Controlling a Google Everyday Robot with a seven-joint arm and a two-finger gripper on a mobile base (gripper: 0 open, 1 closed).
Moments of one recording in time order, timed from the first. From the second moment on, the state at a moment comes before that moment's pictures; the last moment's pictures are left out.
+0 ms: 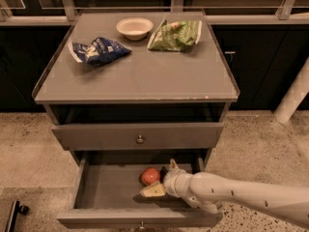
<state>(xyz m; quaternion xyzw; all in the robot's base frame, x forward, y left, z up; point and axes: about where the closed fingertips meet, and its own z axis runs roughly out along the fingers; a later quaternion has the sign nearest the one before) 0.532 -0.035 0.433 -0.33 0.83 0.18 0.40</state>
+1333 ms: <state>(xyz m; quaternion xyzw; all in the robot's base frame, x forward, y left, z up) 0.554 -0.010 0.430 -0.32 0.83 0.20 0.41</state>
